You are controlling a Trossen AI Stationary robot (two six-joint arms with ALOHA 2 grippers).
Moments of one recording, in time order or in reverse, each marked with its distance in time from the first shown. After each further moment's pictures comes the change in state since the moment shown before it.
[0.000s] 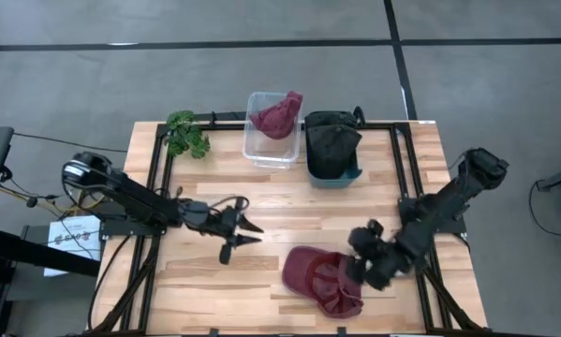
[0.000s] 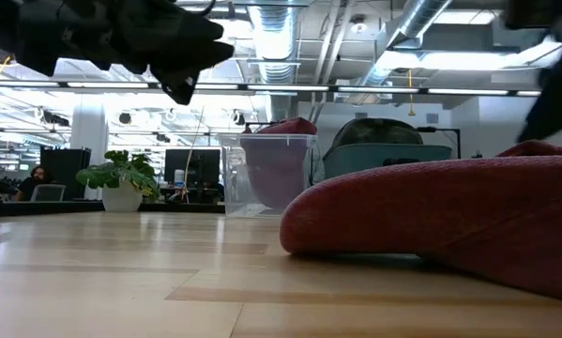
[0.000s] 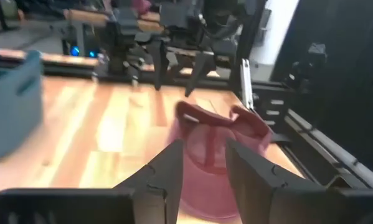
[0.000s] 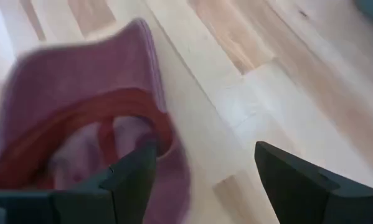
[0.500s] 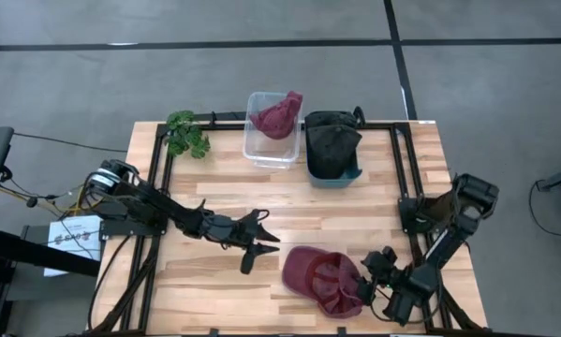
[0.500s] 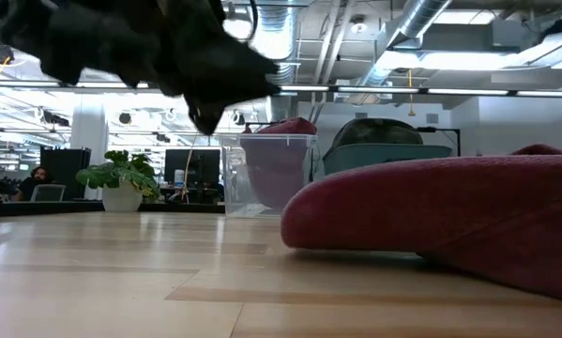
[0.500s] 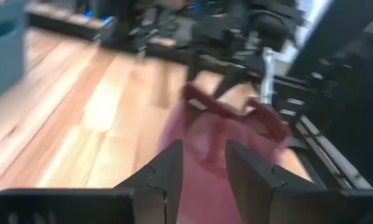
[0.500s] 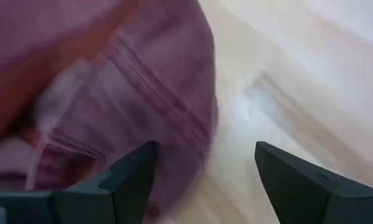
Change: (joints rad) left arm -0.030 0.277 0.184 0.001 -0.088 -0.157; right arm 0.300 0.290 -0.010 0.034 0.092 0.570
